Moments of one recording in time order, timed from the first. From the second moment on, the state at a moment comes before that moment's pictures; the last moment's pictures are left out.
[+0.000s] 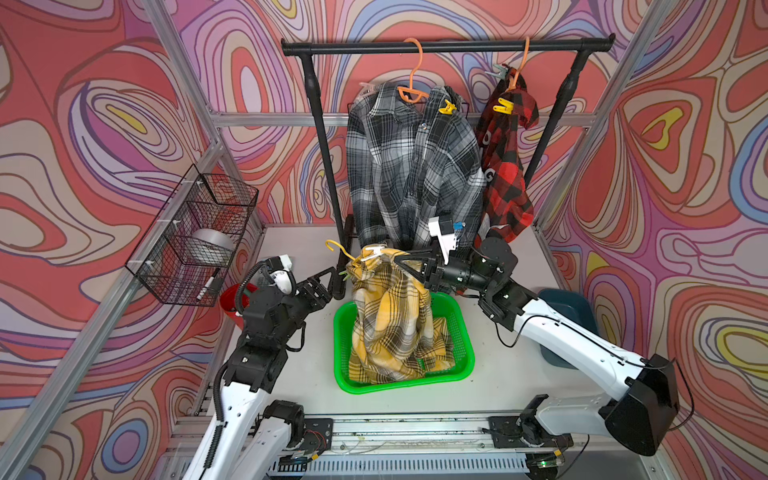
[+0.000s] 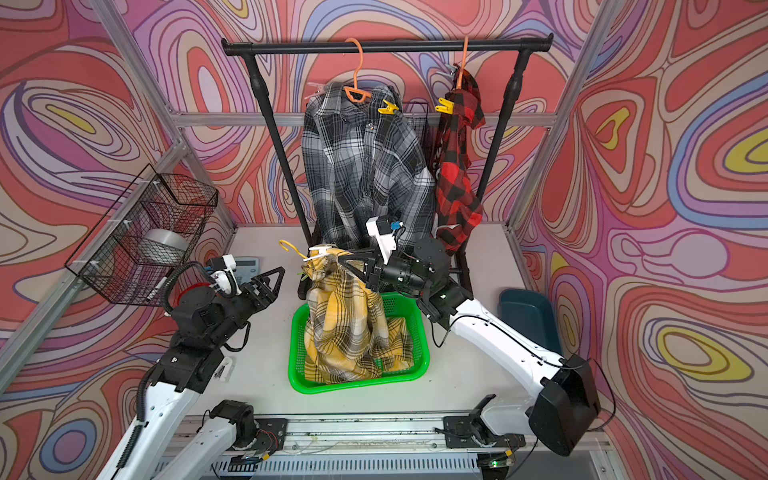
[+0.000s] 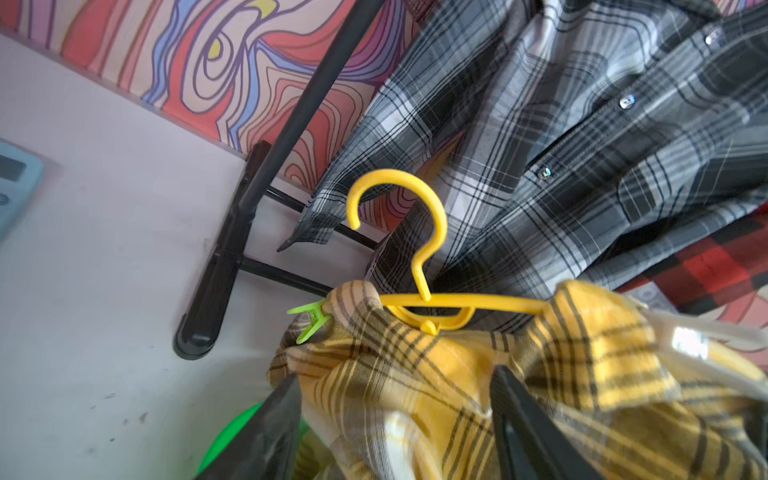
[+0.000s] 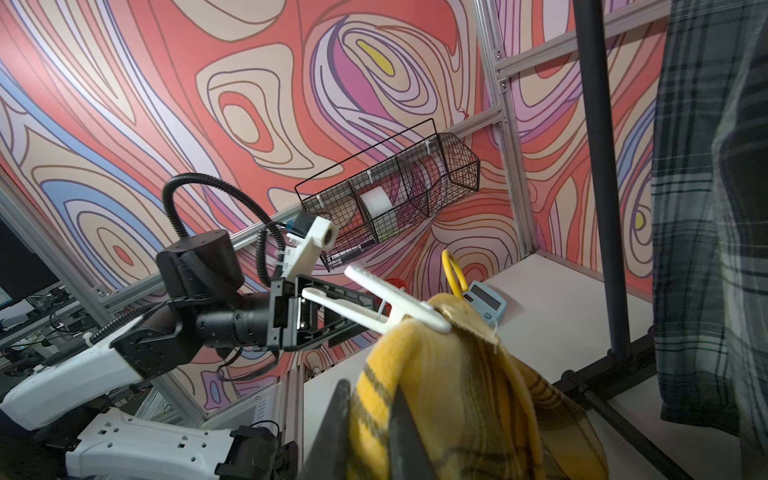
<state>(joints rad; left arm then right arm) -0.15 0.72 0.73 -0.20 0.25 -0.78 0.63 1.33 1.11 0.33 -0.66 0.40</state>
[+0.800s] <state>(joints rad) -0.09 1.04 0.69 0.35 0.54 -0.92 0.63 1.32 1.11 0.36 -0.71 0.44</state>
